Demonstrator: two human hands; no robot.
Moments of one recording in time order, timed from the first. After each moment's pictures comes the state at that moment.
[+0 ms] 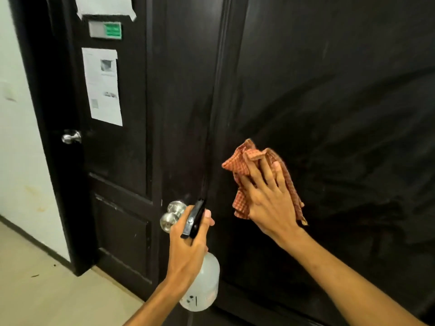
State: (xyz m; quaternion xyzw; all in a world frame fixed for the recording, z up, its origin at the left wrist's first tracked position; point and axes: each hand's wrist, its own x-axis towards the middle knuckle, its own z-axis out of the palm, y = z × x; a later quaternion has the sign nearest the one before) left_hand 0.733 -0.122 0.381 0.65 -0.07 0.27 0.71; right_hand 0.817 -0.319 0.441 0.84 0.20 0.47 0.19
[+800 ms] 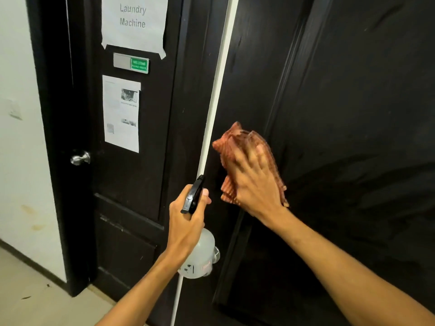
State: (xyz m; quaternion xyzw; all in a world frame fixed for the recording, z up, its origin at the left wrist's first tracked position) left_hand 0.806 0.004 0.507 0.65 -0.13 0.31 0.68; right_hand 0.877 -0.179 0.581 0.81 0.24 0.50 0.21
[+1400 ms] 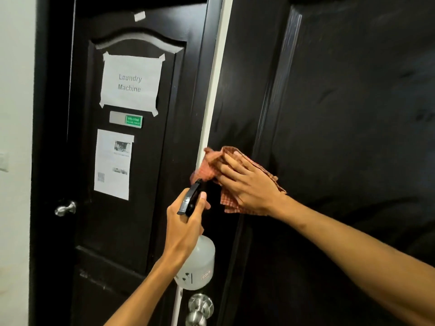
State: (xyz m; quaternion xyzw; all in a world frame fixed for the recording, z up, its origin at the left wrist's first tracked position) left_hand 0.807 0.011 0.605 0.61 -0.20 0.32 0.70; right_hand 0.883 -0.186 0.702 0.76 0.34 0.43 0.35
